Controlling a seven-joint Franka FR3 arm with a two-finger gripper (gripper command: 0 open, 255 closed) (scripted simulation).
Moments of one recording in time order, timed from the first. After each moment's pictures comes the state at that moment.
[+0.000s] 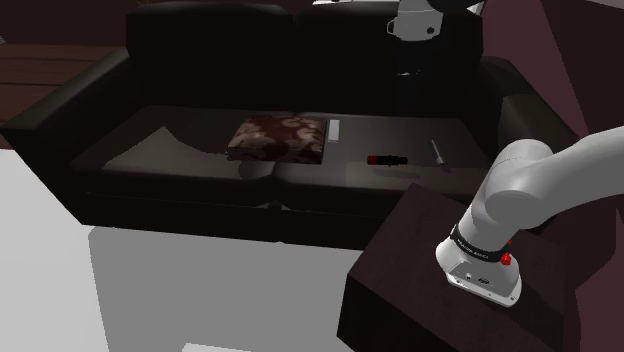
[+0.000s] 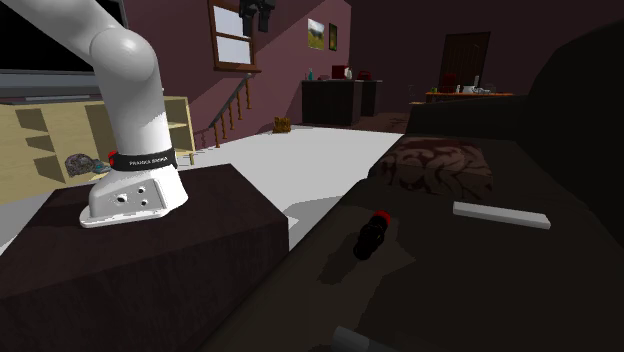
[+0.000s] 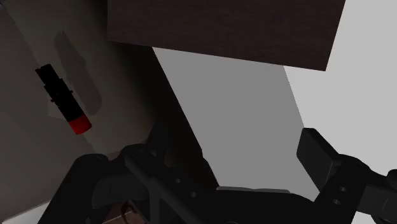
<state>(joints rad) 0.01 -0.77 -0.05 -2.39 -0.03 1.50 -0.12</state>
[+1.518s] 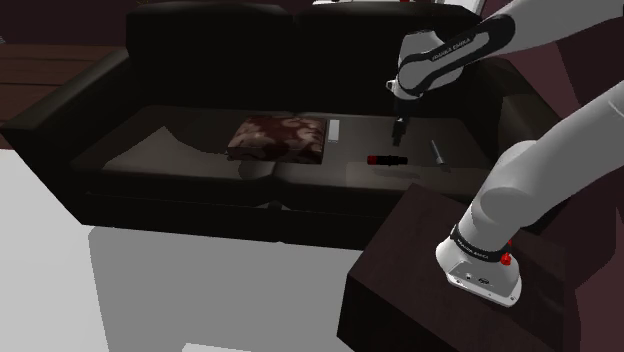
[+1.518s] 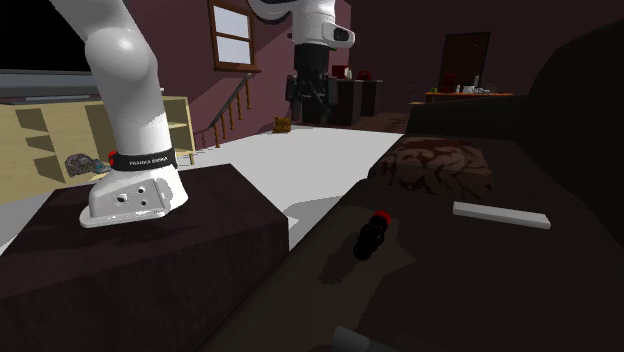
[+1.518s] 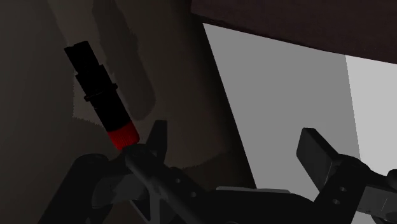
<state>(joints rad) -0.09 -0.38 -0.44 -2.62 -0.22 2.19 -0.52</state>
